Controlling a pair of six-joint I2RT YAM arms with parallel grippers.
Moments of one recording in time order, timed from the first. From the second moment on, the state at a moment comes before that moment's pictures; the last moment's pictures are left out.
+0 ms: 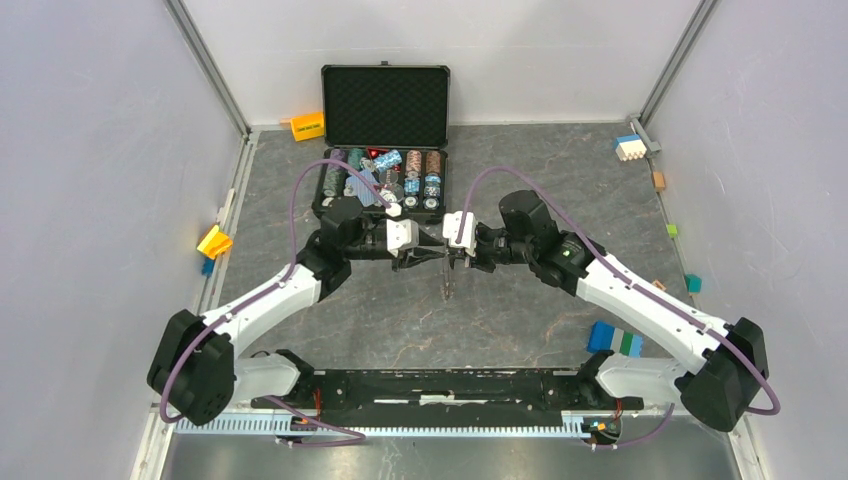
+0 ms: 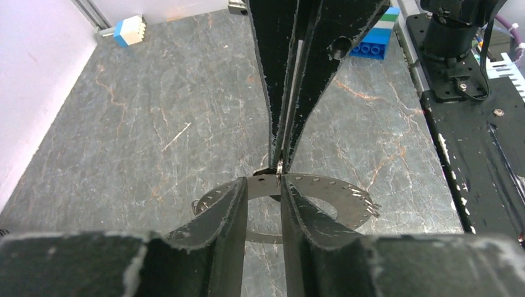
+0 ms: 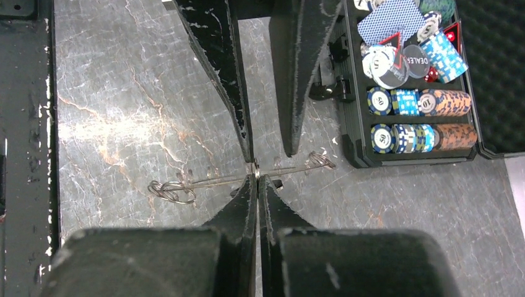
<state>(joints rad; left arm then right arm) -0.57 1.22 0.71 0.33 0.91 0.41 0.75 1.19 0.98 -0.33 -0.47 -0.60</state>
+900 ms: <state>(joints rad) -0.59 1.25 0.72 0.29 0.94 0.45 0.75 1.20 0.98 -0.34 -0.46 -0.59</state>
